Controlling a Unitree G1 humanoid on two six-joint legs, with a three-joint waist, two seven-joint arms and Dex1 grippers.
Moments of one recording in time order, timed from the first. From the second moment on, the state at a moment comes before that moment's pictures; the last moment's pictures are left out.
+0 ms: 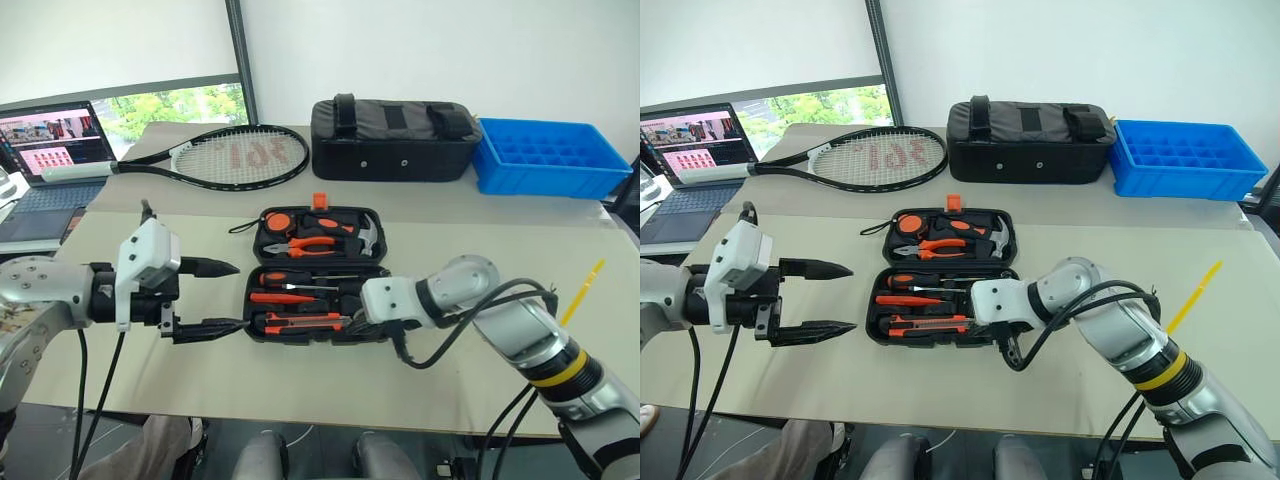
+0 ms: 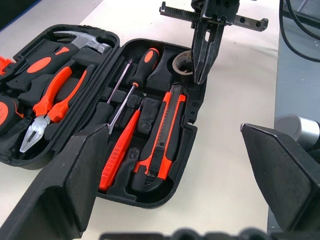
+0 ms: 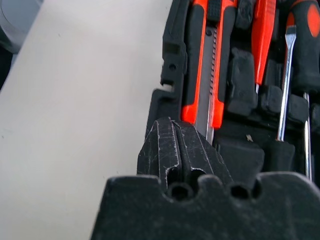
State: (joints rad) left arm -0.16 1.06 0.28 -0.49 -0.73 0.69 -1.16; right arm -0.59 -0.76 0.49 -0.32 0.01 0.42 1.25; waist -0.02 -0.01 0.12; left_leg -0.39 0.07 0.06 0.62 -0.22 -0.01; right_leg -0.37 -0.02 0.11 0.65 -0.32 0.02
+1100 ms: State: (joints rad) left arm -0.30 0.82 0.19 -0.04 -0.60 0.56 -1.06; right arm -0.78 -0.67 0.15 0.31 0.16 0.43 1.06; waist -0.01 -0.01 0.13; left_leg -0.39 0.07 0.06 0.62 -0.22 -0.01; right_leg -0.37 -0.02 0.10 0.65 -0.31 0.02
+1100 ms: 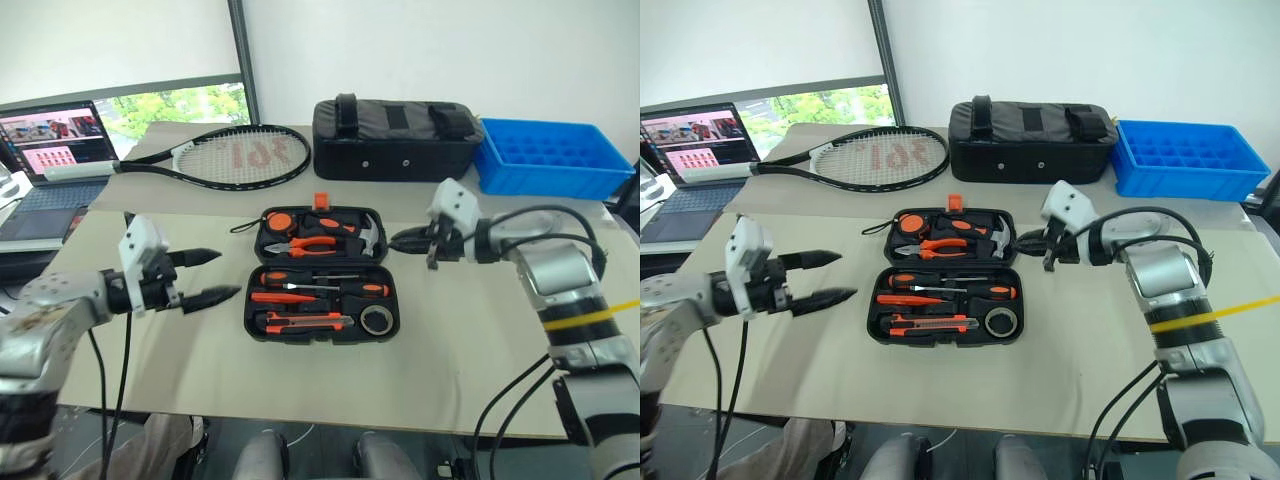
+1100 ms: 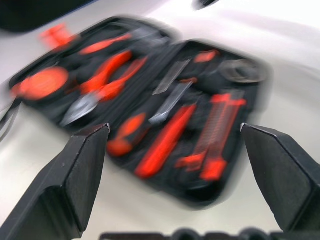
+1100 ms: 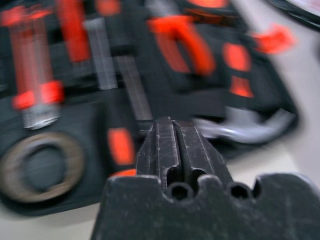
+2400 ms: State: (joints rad) left arm -1.02 0.56 0.17 1.24 -0.30 0.56 -1.03; right arm -1.10 -0.42 -0.04 1.09 0.22 0.66 0.96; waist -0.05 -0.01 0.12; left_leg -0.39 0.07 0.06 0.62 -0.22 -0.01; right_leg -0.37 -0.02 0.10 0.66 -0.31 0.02
